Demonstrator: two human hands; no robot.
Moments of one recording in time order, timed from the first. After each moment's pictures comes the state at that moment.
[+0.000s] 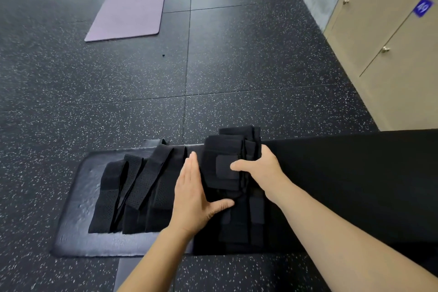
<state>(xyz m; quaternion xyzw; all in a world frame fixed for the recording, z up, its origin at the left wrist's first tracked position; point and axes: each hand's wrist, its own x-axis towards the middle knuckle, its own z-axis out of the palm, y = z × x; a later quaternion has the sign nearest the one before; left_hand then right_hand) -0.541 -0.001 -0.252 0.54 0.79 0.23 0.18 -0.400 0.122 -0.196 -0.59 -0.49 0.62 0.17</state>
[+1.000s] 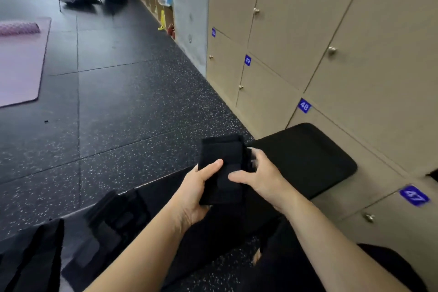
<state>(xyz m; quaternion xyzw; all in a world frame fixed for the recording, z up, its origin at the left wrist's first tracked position) -0.316 0.114 -0.097 0.23 0.44 0.41 0.76 -0.152 0.126 -0.082 -0.62 -0.52 0.51 0.29</state>
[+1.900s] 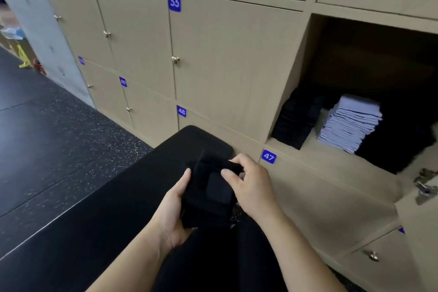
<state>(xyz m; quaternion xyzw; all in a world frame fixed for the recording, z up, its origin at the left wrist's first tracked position) -0.079 0.059 -0.068 0.27 0.39 0.24 0.85 0.075 0.010 -0.062 -0.74 -0.50 0.15 0.42</state>
